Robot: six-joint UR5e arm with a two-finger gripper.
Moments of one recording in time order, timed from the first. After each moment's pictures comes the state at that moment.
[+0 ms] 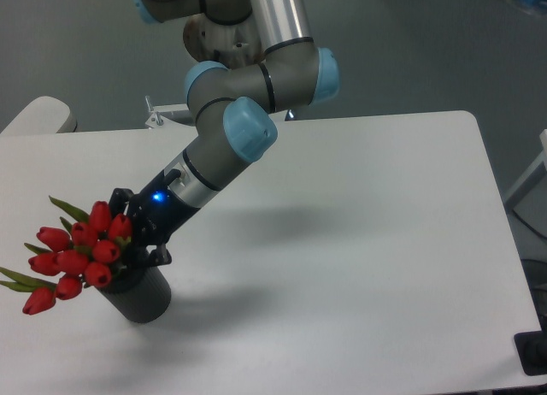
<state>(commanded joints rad) 2.30 -1.89 -1.77 -0.76 0.61 1.10</state>
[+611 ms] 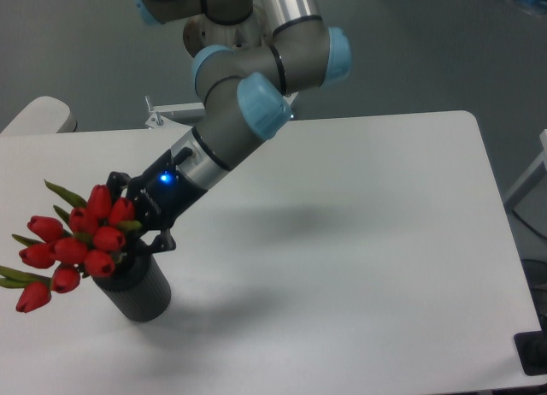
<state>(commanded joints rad) 2.35 -1.81 -1.73 -0.76 0.53 0.89</state>
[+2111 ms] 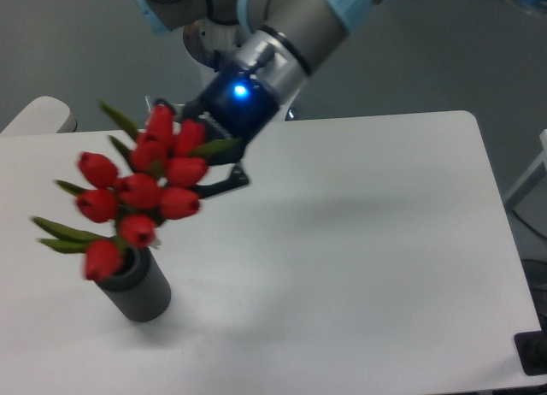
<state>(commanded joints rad) 2.60 -1.77 -1.61 -0.76 0.43 0.74</state>
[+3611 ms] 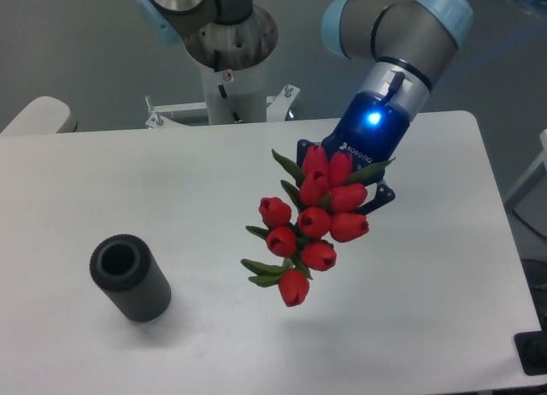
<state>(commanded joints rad) 2.73 -1.82 -1.64 -0.76 0.46 0.93</state>
